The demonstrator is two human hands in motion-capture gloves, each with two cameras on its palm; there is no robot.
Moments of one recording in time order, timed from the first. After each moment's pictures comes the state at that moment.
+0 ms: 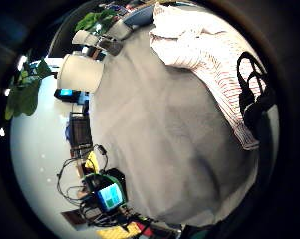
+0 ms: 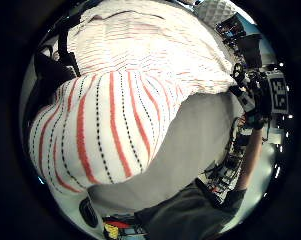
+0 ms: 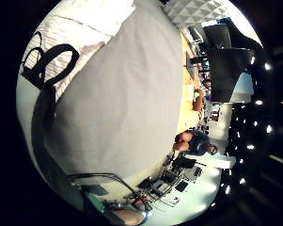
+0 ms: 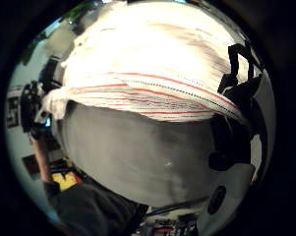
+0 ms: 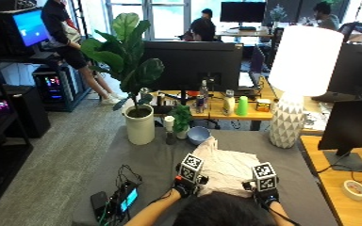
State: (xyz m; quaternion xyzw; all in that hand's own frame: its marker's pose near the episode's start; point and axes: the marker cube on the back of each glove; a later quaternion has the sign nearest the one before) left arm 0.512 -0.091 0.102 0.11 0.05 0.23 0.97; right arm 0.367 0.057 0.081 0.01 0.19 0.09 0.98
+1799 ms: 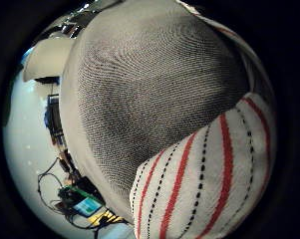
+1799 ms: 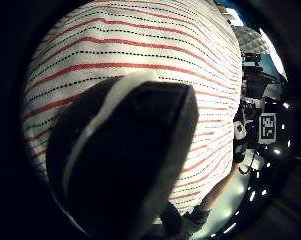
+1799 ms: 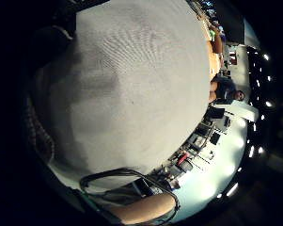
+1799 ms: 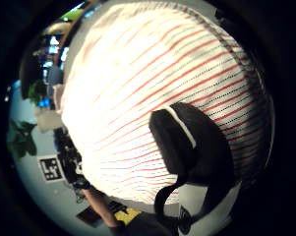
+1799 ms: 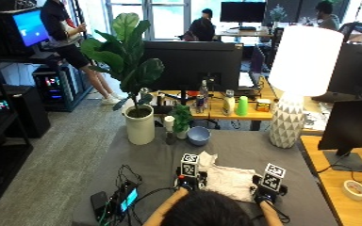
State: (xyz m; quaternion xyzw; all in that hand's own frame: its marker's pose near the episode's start) left arm 0.517 -0.079 0.101 -0.03 0.14 0.13 0.98; right arm 0.404 0.043 0.111 -0.07 0.02 0.39 0.92
